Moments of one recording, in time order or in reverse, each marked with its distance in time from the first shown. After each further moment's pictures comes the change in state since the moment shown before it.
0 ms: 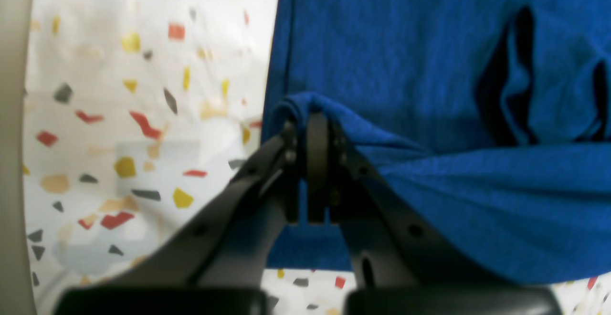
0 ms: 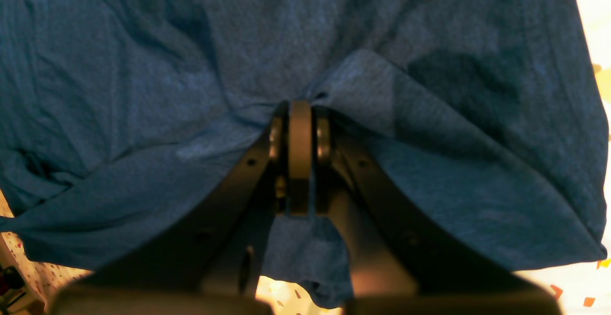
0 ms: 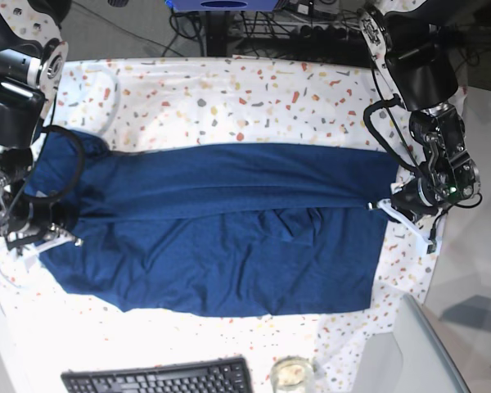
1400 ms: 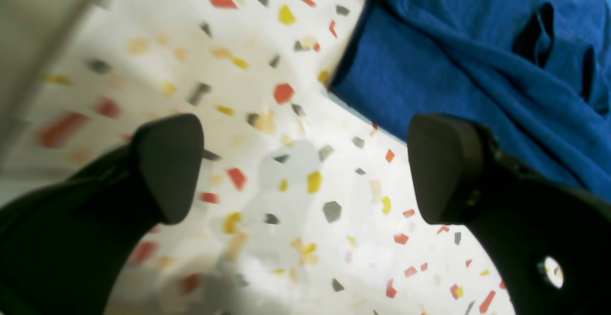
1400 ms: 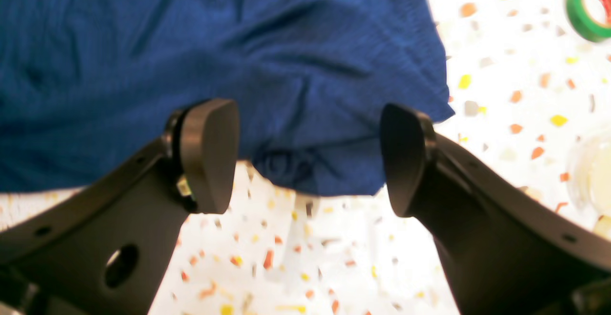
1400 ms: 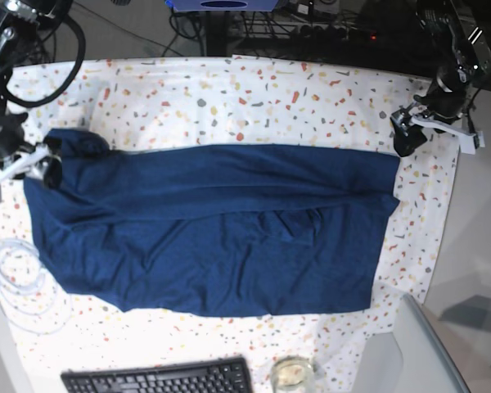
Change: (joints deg) left arm 27.9 1.0 -9.6 11.8 -26.0 1.4 -12.9; right arm -30.9 -11.6 15.7 49.5 0.2 17.9 -0.6
